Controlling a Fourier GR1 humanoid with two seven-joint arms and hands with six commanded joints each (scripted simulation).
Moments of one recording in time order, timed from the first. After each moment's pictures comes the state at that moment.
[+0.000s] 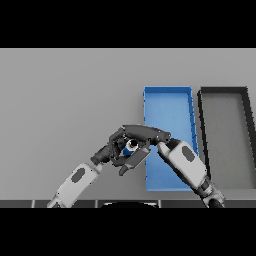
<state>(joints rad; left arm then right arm) -0.27 0.16 -0.59 -1.61 0.03 -0.20 0.02 -0.61 -0.19 0.41 -1.76 -0.43 0.58 0.38</state>
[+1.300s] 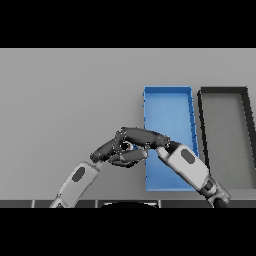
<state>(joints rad) -0.25 0.10 -0.51 -1.60 -0.09 -0.32 -0.01 -0.62 -0.25 0.49 -1.79 -0.45 0.46 0.26</state>
